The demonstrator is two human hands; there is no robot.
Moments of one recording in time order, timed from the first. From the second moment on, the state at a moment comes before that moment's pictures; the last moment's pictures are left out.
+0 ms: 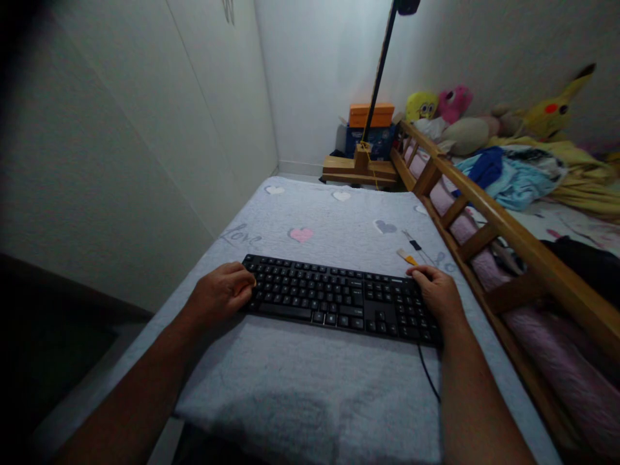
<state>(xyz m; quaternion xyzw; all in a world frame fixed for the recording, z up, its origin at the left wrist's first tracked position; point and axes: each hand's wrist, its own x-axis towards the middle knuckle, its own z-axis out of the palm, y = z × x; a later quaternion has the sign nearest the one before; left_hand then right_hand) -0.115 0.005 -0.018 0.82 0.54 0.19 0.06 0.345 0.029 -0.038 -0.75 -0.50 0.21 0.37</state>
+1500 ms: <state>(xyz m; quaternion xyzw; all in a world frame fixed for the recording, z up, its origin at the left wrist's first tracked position) -0.070 0.025 -0.016 0.85 0.48 0.20 0.07 0.344 0.028 -0.037 -0.75 -0.48 0.23 0.40</state>
